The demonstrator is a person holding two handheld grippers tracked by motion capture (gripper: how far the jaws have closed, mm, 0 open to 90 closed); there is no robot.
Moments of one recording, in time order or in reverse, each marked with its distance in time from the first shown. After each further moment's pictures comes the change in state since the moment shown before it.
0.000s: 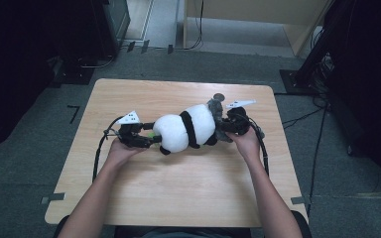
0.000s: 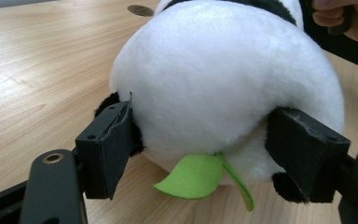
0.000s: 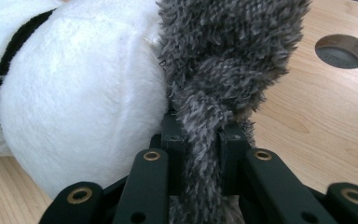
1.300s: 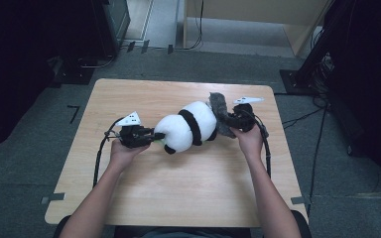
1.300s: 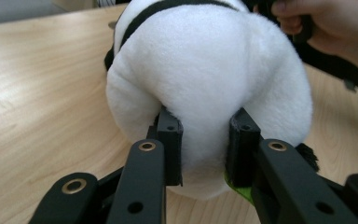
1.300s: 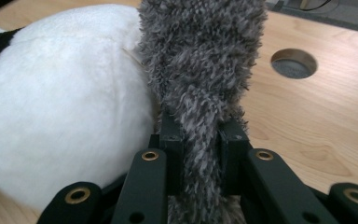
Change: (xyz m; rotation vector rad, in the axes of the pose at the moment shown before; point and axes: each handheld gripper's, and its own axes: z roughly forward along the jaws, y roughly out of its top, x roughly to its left) left arm -0.022 0.012 -0.007 -0.059 -0.018 -0.001; right arm -0.015 0.003 -0.014 -0.084 -0.079 0.076
